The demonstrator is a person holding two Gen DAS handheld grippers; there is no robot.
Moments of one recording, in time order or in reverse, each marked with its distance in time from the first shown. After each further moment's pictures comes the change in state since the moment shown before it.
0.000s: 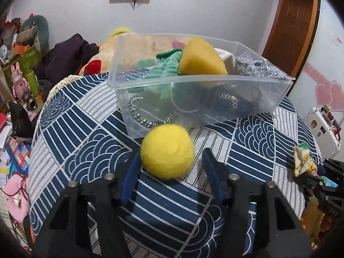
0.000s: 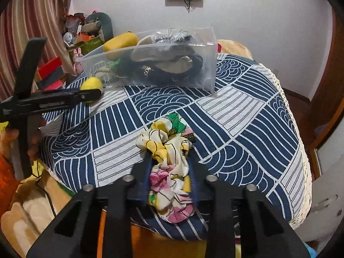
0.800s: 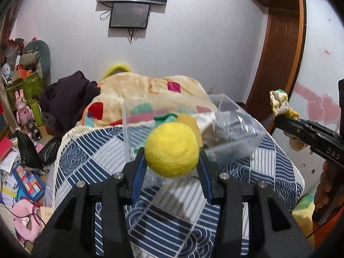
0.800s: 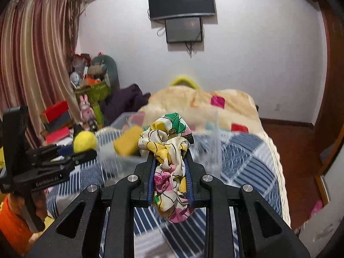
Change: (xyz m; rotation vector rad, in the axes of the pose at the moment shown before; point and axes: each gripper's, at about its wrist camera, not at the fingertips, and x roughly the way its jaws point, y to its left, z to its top) left arm -0.072 -0.003 0.055 0.037 -0.223 -0.014; right arm -0.027 0.005 0.114 0.025 -0.298 0.045
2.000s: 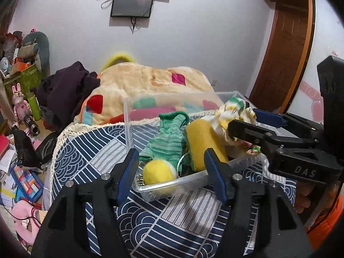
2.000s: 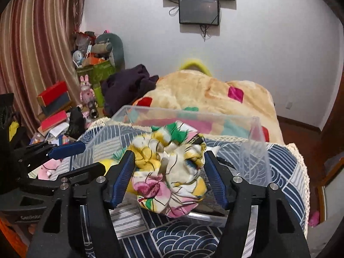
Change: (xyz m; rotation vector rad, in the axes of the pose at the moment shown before) left arm 0.034 0.014 0.012 -0.022 0.066 0.003; right arm 0.079 0.023 0.014 -0.069 0.133 0.029
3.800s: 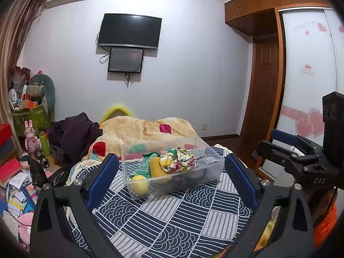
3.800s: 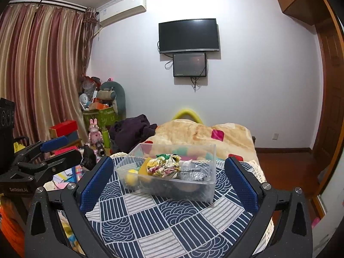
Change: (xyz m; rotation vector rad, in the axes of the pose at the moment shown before) left arm -0.151 -0.064 -0.033 0.073 -0.349 -0.011; right arm -0.151 0.009 -0.046 0.011 -0.335 -0.038
